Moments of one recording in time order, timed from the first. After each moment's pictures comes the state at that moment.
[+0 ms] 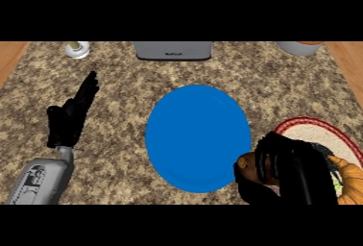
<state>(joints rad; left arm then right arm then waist) -0.26 0.27 -0.06 -1.40 0.00 0.10 0.09 -0.03 -0.07 0.42 -2.16 1.12 0.08 0.62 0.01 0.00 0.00</state>
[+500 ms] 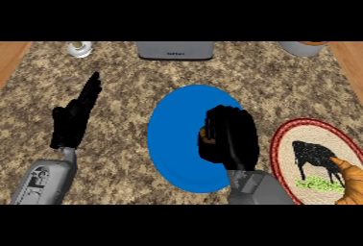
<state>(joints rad) -0.26 0.25 -0.06 -1.42 -0.03 0.10 0.10 -0.34 -0.01 0.48 -1.65 1.11 -0.06 0.72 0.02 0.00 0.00</state>
